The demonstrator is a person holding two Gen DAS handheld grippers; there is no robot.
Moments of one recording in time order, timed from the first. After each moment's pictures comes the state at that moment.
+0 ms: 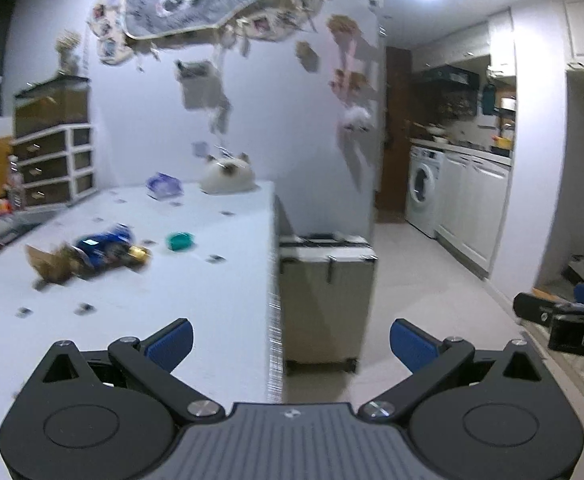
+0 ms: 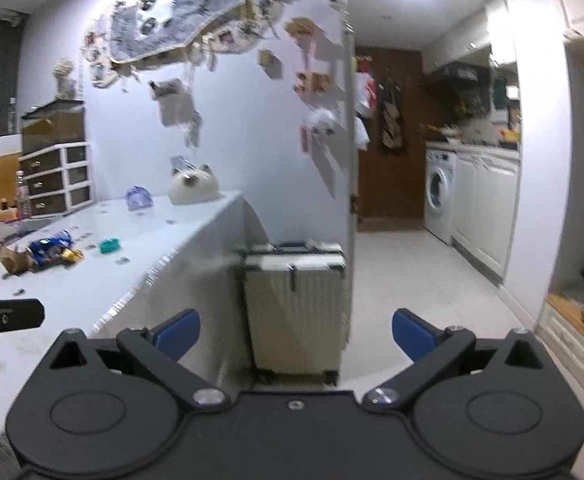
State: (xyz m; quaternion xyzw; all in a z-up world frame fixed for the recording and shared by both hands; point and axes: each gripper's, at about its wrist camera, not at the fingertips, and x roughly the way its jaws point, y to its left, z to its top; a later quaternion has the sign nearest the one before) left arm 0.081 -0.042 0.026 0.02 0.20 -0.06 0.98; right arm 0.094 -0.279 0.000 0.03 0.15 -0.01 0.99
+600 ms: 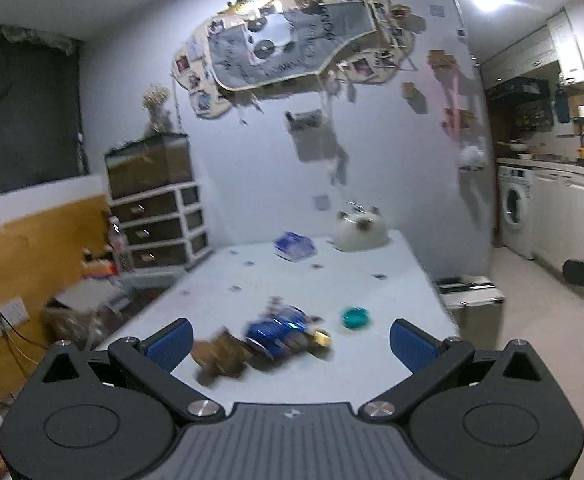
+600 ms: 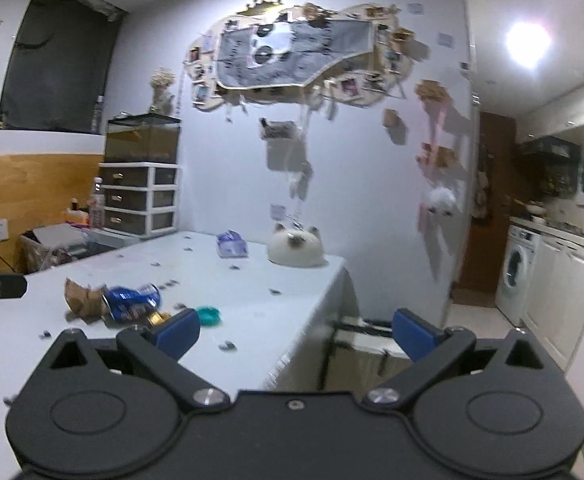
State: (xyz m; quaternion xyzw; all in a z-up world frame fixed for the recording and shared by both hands) left arm 0.136 0.106 0.107 0.08 0.14 0.06 0.98; right arm 0.187 -0.141 0.091 -0.04 0.09 0.11 0.99
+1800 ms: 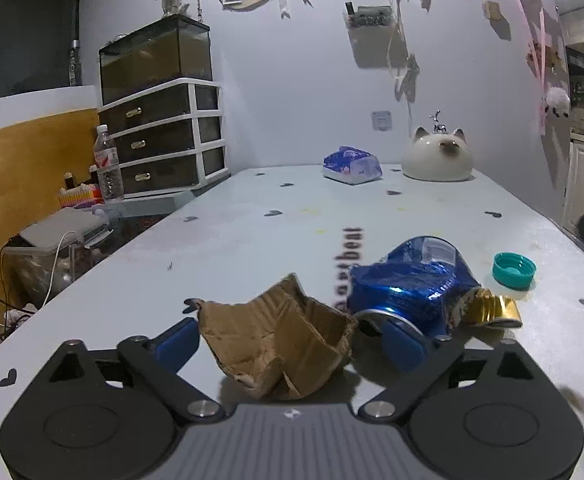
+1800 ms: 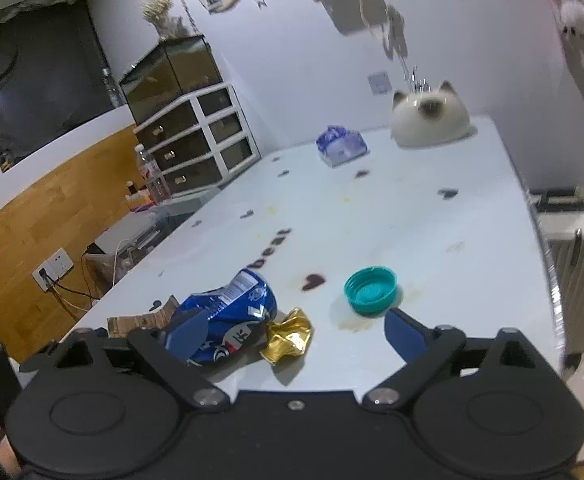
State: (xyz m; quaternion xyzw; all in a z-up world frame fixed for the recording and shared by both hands) left arm 0.356 0.259 -0.021 0.04 0.22 0.07 0.97; right arm 0.427 0.010 0.010 0.13 0.28 0.23 0.92
